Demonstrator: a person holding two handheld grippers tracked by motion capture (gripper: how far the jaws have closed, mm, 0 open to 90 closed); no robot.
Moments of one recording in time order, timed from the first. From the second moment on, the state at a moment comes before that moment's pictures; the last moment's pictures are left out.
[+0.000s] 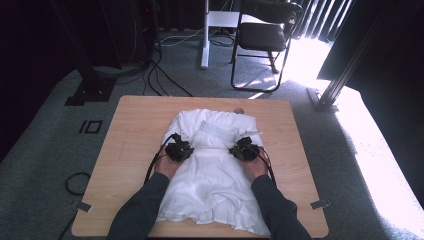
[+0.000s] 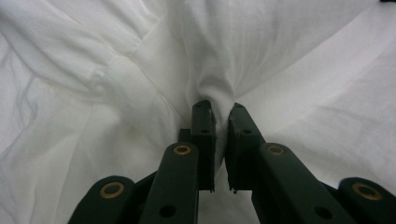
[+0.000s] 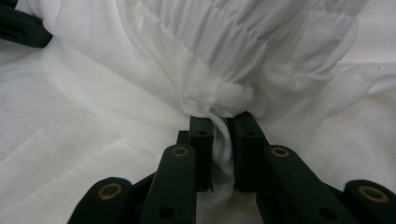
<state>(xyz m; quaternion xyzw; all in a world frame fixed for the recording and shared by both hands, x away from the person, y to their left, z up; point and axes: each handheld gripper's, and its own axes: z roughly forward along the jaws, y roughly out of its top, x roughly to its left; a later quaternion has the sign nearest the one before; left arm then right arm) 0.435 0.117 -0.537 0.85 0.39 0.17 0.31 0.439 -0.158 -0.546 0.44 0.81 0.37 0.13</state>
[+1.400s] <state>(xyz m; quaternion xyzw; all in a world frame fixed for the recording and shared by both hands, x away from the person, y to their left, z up) 0.416 0.101 -0.412 0.80 0.31 0.15 0.49 0.430 -0.198 -0.448 0.39 0.72 0.56 0.12</state>
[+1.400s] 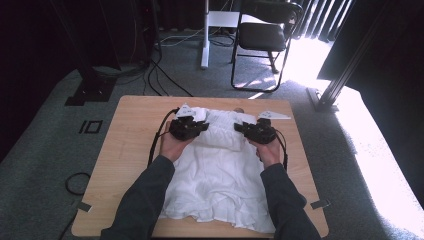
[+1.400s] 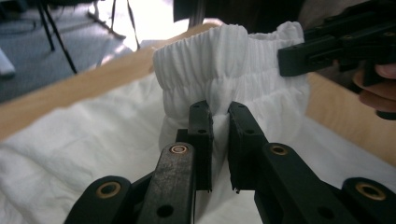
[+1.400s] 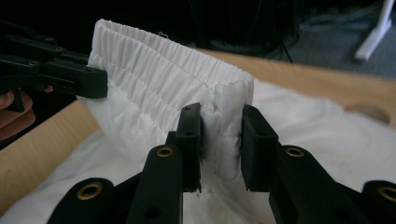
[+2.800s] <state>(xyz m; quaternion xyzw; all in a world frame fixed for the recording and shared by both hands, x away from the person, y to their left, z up) 0.389 0.098 -0.511 0.85 0.34 0.07 0.39 0.365 -0.194 -0.527 0.40 0.78 0.48 0.08</state>
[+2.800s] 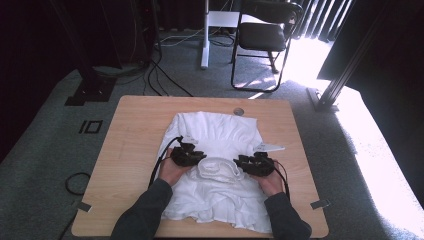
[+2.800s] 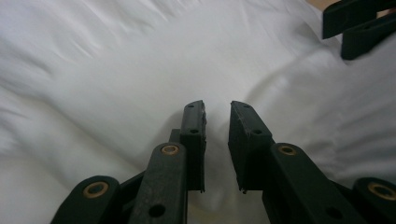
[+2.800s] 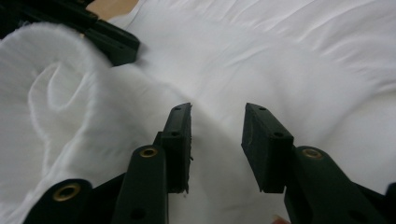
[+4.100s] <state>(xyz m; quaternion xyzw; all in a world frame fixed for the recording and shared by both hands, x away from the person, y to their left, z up) 0.474 0.157 -0.539 0.79 0.47 0.12 0.37 0.475 -0.193 -0.545 0.50 0.77 0.37 0.15</state>
